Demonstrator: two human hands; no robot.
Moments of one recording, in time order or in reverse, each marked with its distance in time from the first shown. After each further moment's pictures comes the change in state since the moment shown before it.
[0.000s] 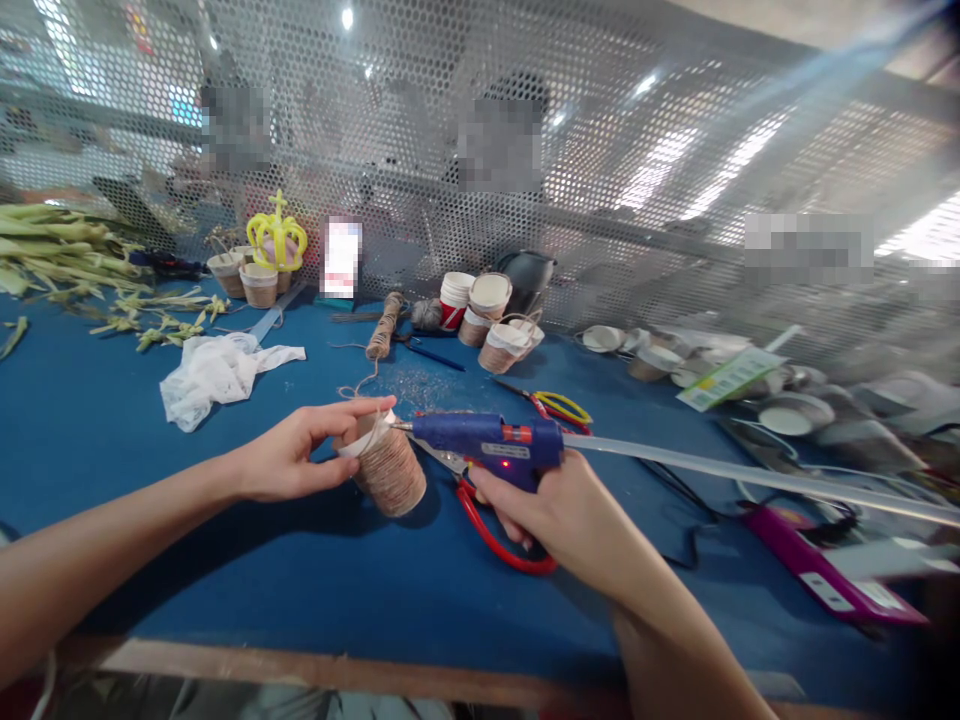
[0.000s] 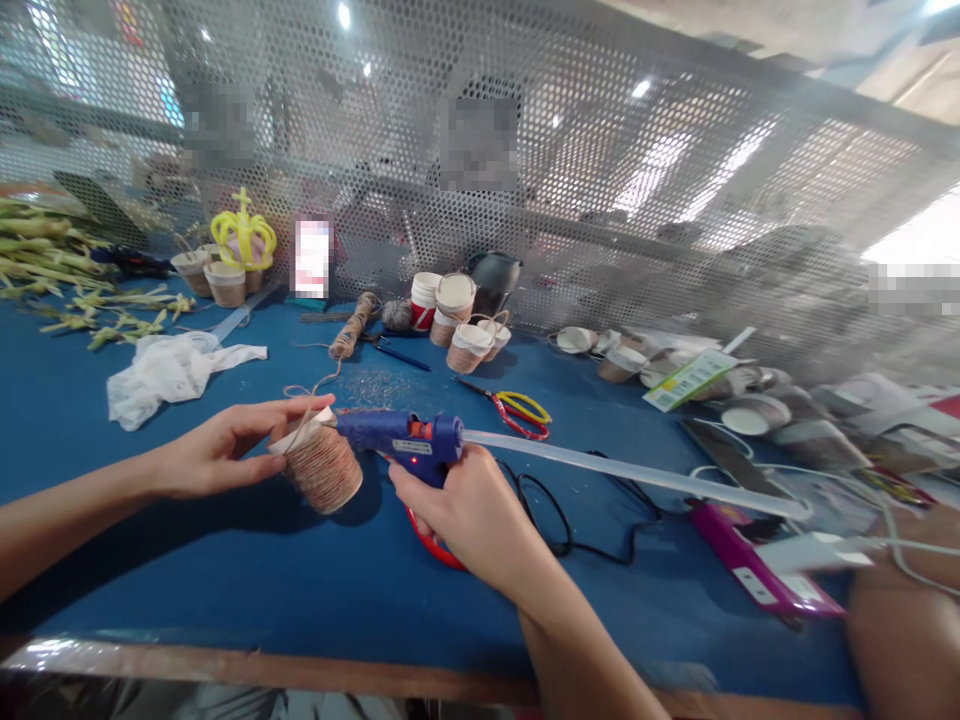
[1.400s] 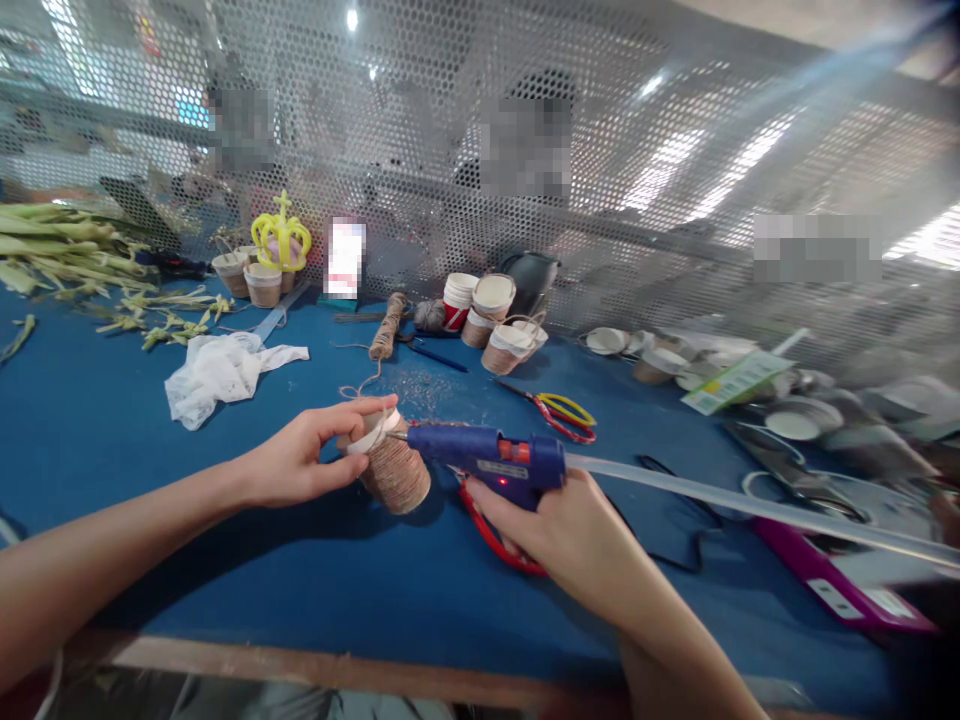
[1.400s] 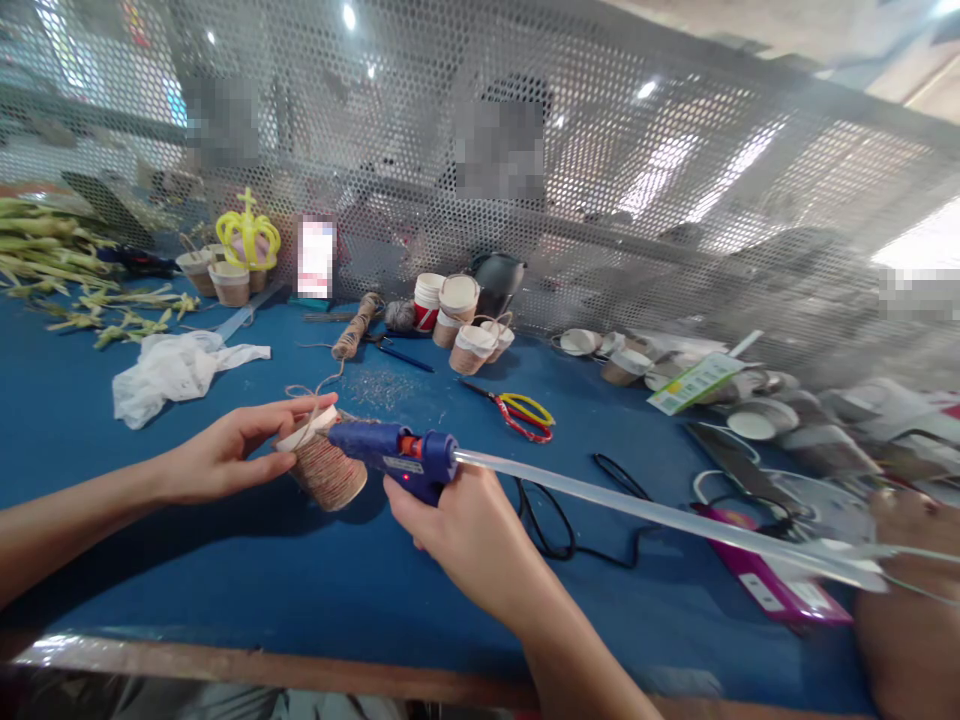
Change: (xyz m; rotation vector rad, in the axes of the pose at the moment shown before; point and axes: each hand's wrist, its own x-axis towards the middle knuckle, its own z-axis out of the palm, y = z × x) left_hand 0.001 0.005 0.006 -0.018 0.054 -0.059; right_hand -0.006 0.001 0.008 -0.049 0.038 -0.019
